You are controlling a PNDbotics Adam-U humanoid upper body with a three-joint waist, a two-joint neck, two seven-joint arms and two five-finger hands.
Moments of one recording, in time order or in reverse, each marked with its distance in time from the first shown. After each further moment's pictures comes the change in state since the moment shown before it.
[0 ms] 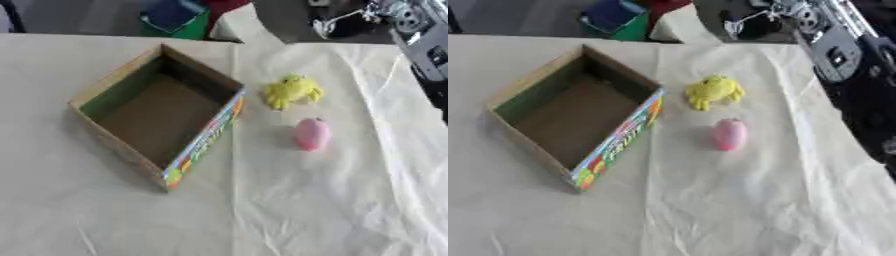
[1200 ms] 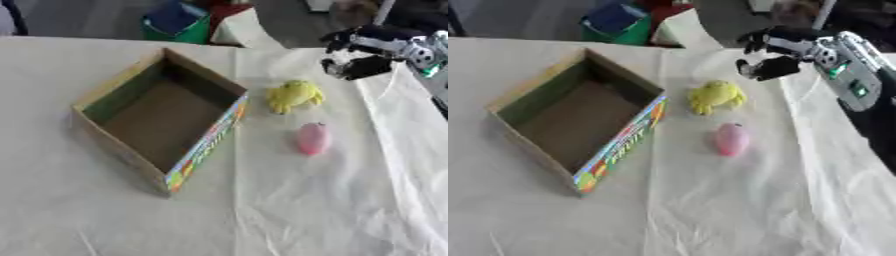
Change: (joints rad) left arm 0.000 0.000 -0.004 0.000 0.000 0.003 -0.002; right arm 0.144 -0.078 0.022 0.017 -0.056 0.001 0.174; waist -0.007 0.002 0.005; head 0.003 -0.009
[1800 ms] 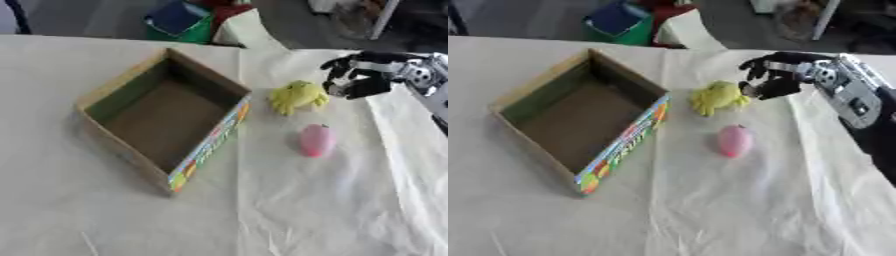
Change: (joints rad) left arm 0.000 0.000 0.000 0.000 0.000 0.003 -0.002; right arm 0.064 0.000 0.024 0.003 -0.042 0.022 0.062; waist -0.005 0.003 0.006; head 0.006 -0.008
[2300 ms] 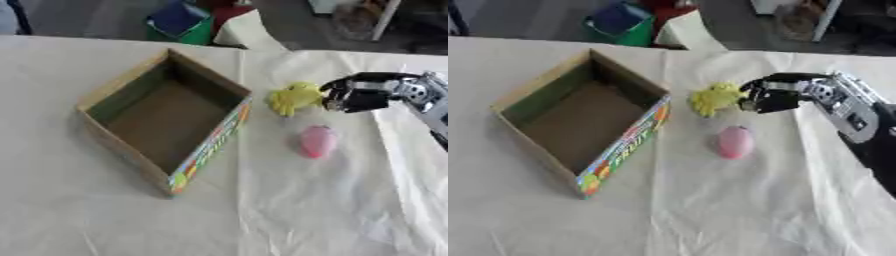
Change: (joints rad) left arm -0.001 0.000 0.000 0.000 0.000 0.004 -0.003; right arm 0.054 0.000 0.018 -0.014 -0.020 0.007 0.040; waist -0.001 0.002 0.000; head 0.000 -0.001
